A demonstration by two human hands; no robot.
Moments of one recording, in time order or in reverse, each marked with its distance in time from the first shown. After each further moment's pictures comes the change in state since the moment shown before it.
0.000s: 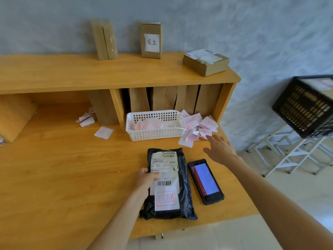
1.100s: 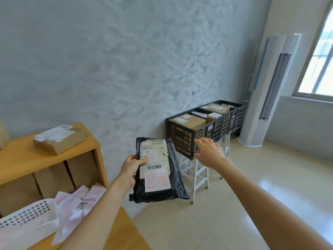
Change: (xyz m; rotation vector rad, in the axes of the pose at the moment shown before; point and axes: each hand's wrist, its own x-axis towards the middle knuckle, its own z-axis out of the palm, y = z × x) left_hand -0.125 0.201 0.363 -0.008 -0.618 0.398; right_hand -0.124 0.348 -0.172 -0.038 0.410 0.415
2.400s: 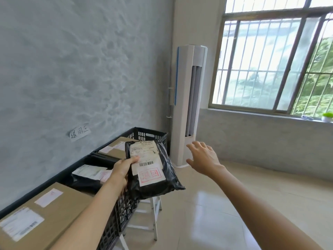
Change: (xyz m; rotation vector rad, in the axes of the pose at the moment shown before) left_hand 0.548 0.062 0.719 -0.010 -0.414 -0.110; right_hand 0.460 0.618 0.006 -0.189 0.101 0.375
